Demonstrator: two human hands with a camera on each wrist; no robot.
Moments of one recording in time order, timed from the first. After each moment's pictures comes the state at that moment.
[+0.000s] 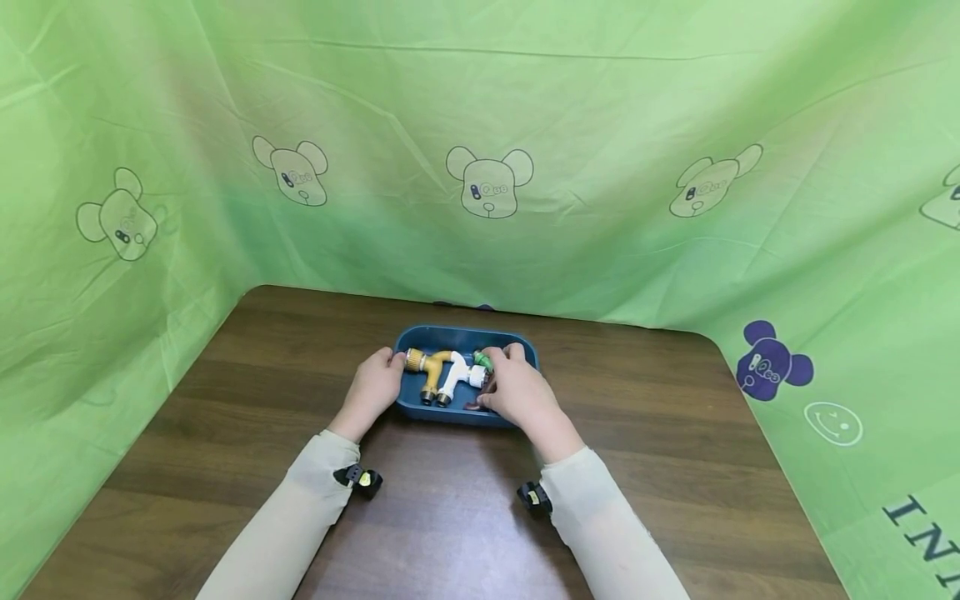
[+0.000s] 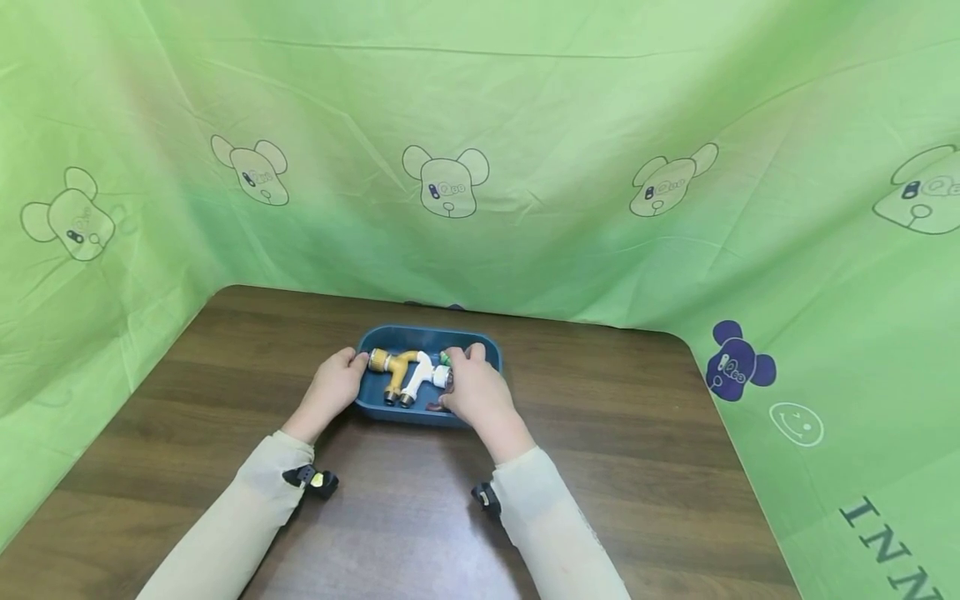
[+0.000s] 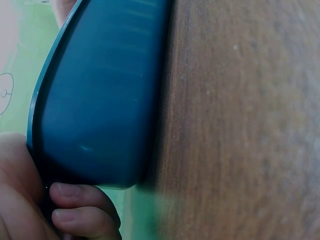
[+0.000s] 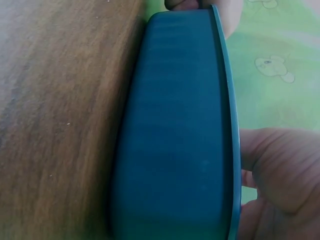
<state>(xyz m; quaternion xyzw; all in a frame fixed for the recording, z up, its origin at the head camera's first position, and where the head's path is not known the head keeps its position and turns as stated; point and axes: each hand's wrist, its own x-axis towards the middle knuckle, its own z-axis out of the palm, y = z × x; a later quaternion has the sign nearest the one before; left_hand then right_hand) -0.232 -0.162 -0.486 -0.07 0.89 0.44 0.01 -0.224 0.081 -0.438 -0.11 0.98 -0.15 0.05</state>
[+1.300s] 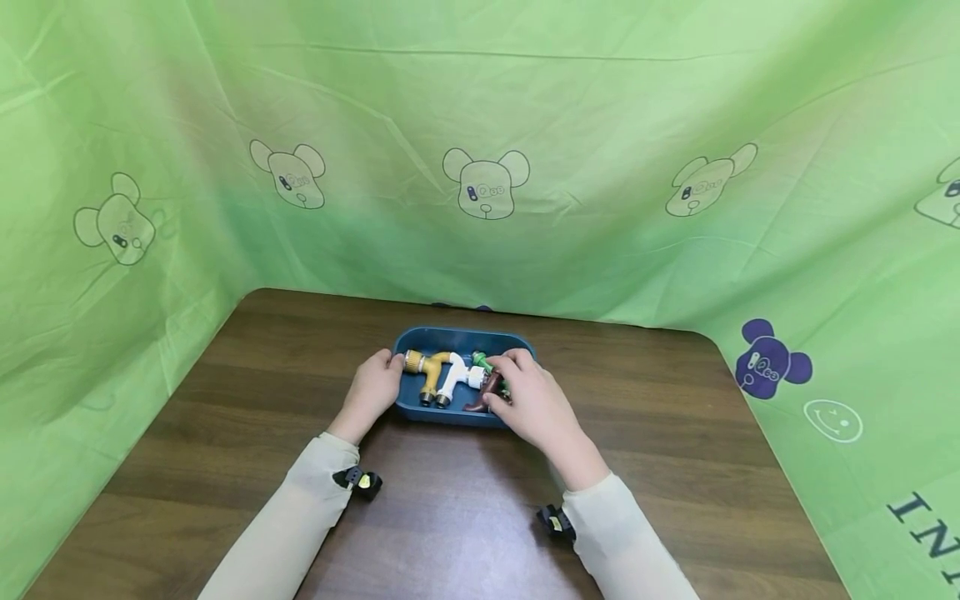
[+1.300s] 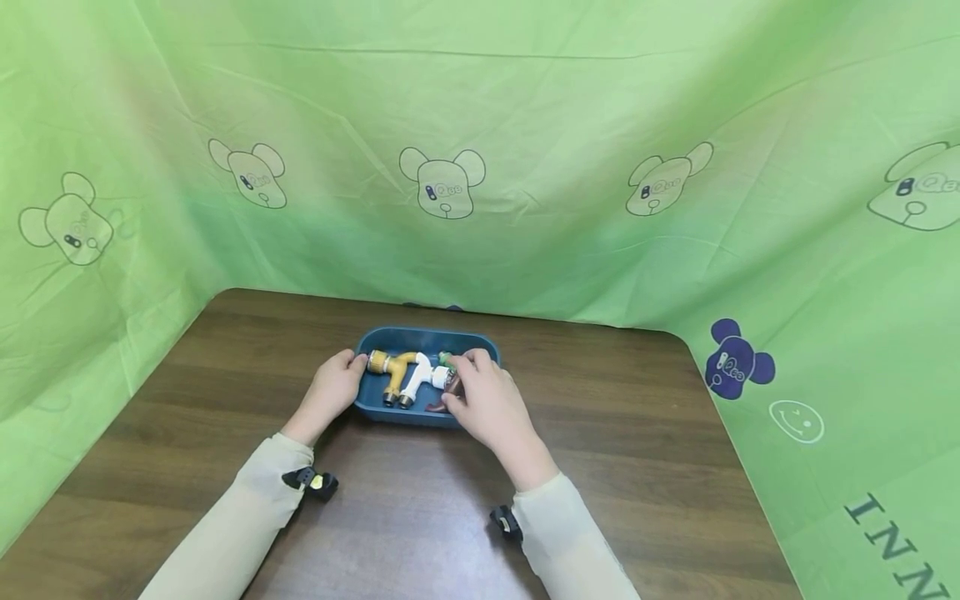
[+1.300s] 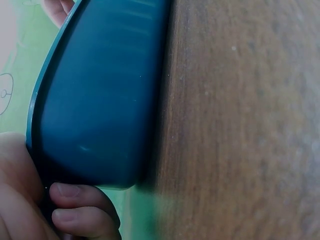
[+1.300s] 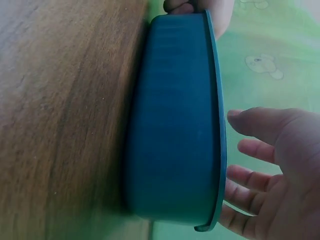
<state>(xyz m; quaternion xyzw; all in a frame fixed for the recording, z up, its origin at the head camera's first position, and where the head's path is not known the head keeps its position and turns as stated) -0.231 -0.162 -0.490 -0.06 0.89 0.45 0.00 -0.200 0.110 -0.439 -0.23 0.95 -0.19 -0.10</state>
